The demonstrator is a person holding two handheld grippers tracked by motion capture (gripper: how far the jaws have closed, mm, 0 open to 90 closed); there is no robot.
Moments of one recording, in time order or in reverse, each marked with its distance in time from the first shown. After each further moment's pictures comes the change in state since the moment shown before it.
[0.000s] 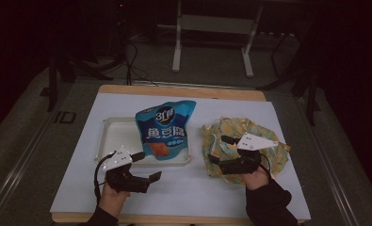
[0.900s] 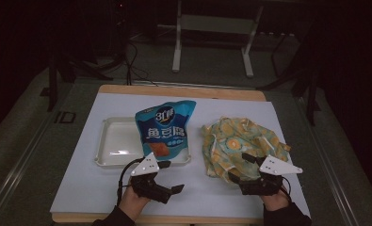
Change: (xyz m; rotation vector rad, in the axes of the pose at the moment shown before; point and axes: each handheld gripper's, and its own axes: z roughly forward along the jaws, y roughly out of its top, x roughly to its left) left arm -0.032 0.000 0.049 0.063 -0.175 0.088; right arm 0.004 -0.057 -0.055 -0.011 -0.076 0.016
